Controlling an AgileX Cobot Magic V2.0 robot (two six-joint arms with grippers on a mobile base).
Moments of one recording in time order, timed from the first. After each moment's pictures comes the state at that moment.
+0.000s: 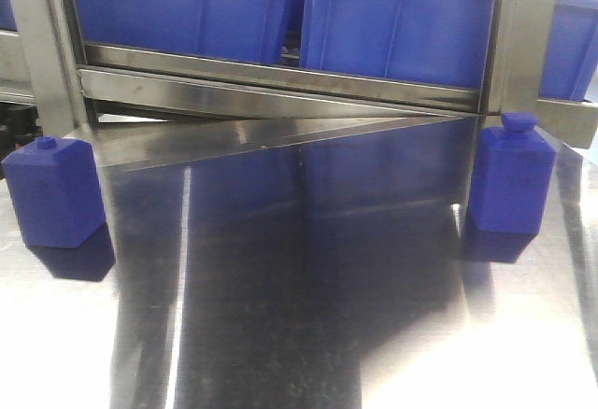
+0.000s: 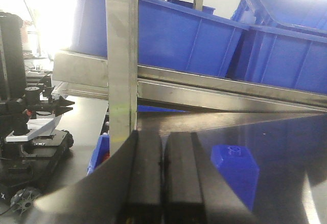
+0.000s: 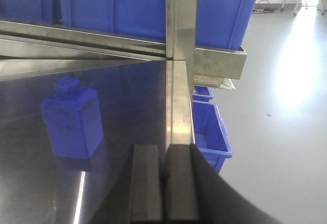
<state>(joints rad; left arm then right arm) -0.11 -0.01 0.01 0.06 0.00 -0.13 0.04 -0.01 0.03 -0.09 0.14 0.15</state>
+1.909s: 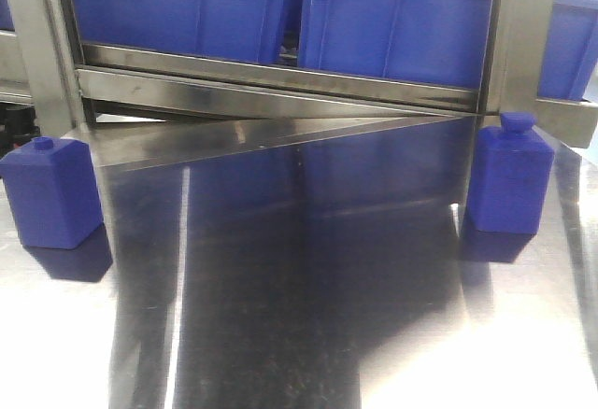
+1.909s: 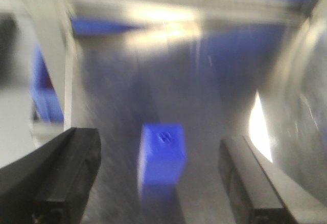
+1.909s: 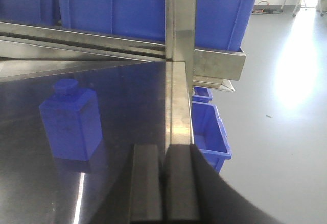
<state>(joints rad) -0.32 0.84 -0.78 -0.03 0.58 -0.13 0.04 -0.01 0.03 -0.09 0.14 0.15</state>
